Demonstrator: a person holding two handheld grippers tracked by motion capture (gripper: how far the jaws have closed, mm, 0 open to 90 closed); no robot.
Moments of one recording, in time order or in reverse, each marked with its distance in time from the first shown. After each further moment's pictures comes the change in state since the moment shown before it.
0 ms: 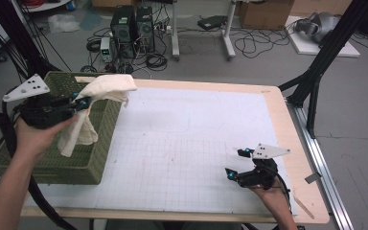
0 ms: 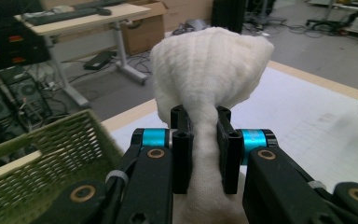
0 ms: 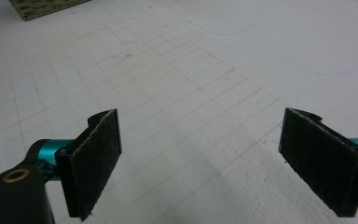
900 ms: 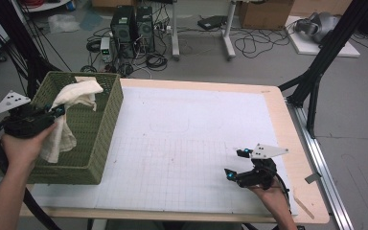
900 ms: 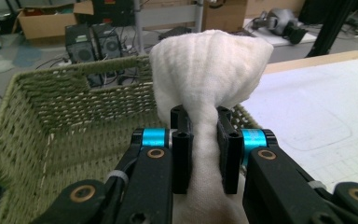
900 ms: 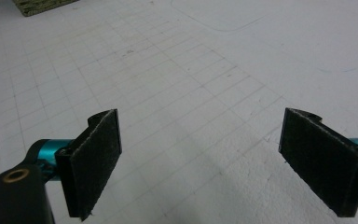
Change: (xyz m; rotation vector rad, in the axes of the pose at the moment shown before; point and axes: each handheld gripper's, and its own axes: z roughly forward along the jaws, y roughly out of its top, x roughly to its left) left arm 0.040 -0.060 -0.018 0.062 0.318 -0.152; right arm 0.000 -0.001 0.003 0.016 0.010 0.004
